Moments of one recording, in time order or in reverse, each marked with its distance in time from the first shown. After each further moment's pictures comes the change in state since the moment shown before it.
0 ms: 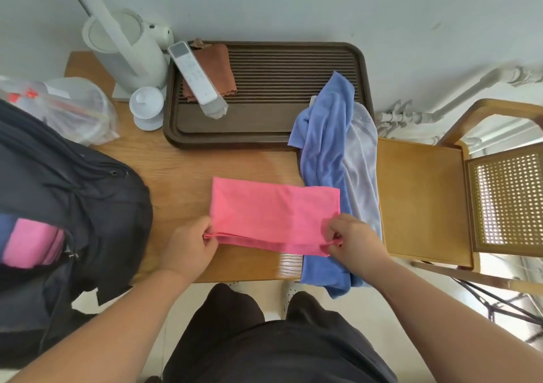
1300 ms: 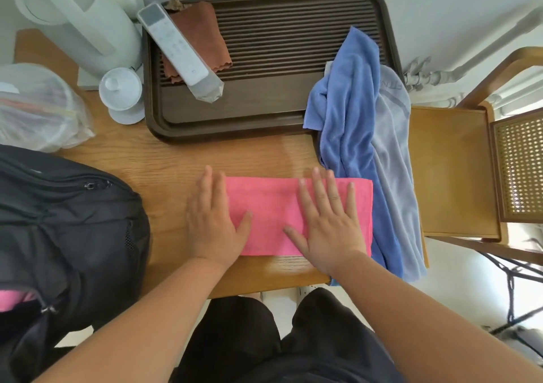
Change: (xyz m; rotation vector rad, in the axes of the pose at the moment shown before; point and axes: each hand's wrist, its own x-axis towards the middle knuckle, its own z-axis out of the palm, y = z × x) left_hand 0.060 0.004 0.041 0.145 0.107 0.057; right_hand 0.049 -0.055 0.083 -0.535 0.080 0.017
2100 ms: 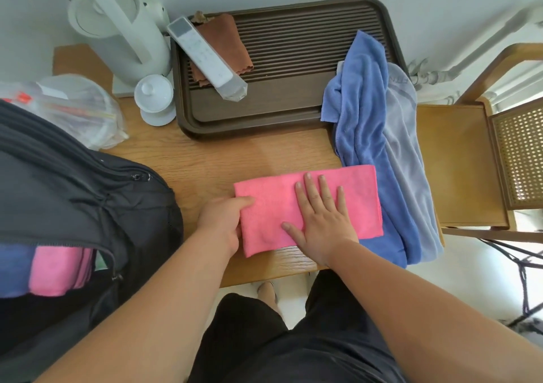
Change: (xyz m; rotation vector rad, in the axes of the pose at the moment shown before) left_hand 0.004 -0.003 -0.053 -1.247 -0.215 -0.852; right_hand -0.004 -0.052 0.005 0.095 -0.197 0.019
